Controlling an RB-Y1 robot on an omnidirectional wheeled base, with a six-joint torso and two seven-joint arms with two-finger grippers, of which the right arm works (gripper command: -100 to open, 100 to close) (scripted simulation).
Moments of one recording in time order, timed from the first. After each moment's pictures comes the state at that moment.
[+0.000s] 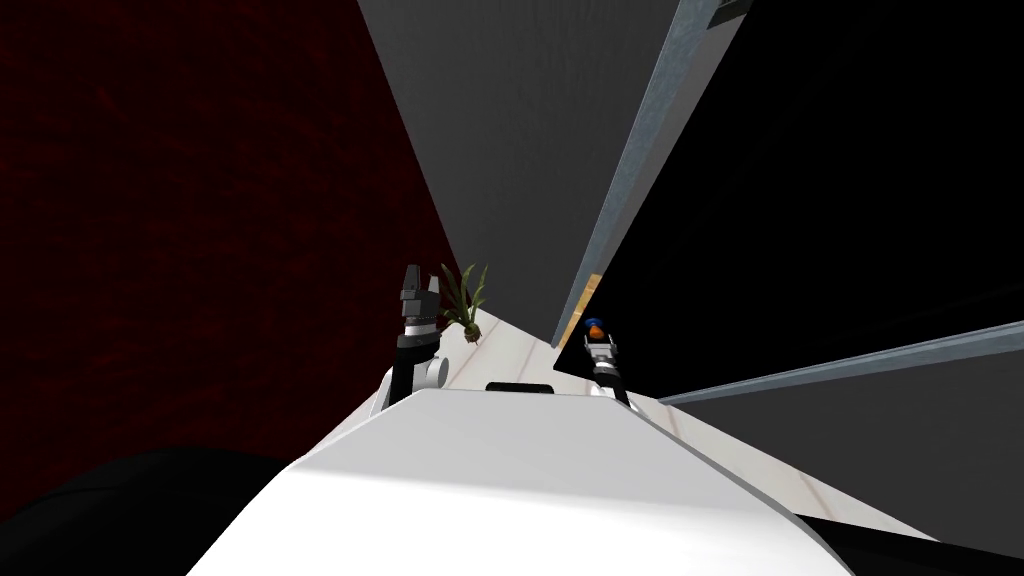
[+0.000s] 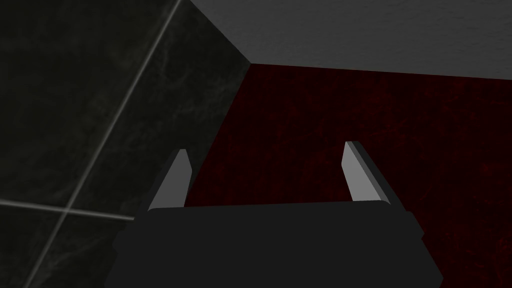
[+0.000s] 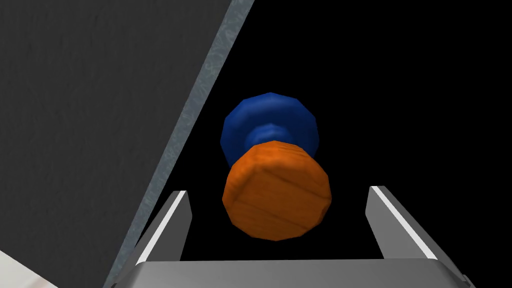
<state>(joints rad) 0.05 -0.30 0.10 -0.76 -0.49 -0.83 -0.98</state>
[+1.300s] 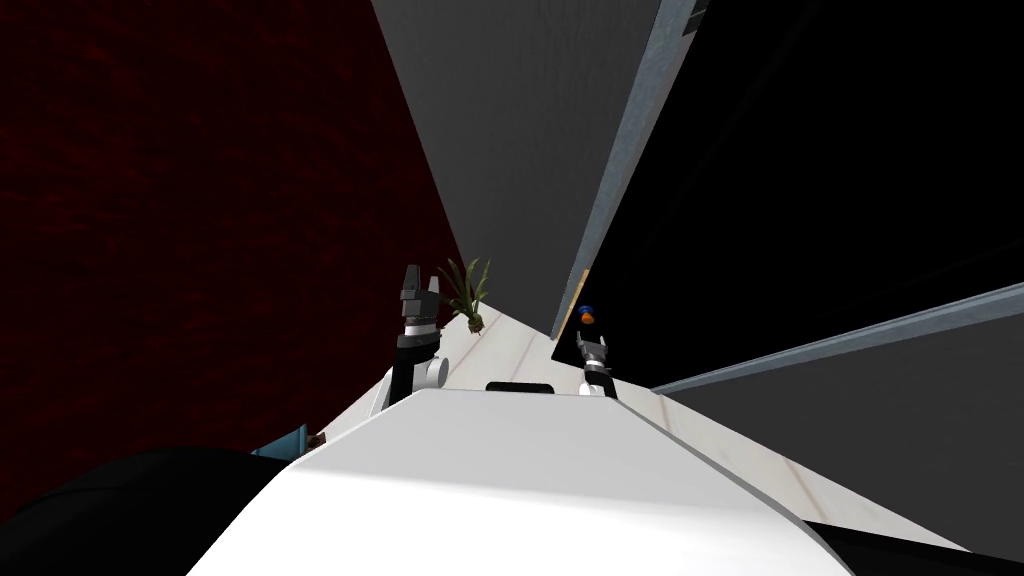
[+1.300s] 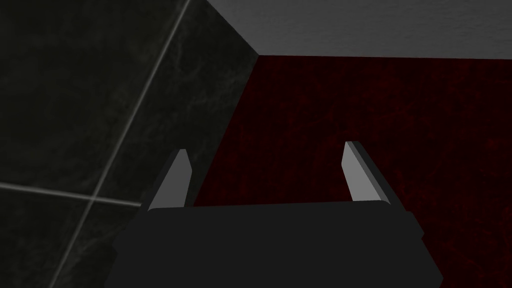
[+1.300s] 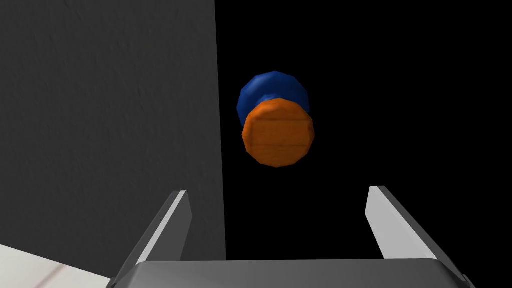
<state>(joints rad) 0.09 -0.25 0.18 -0.89 -0.64 -0.81 -1.29</state>
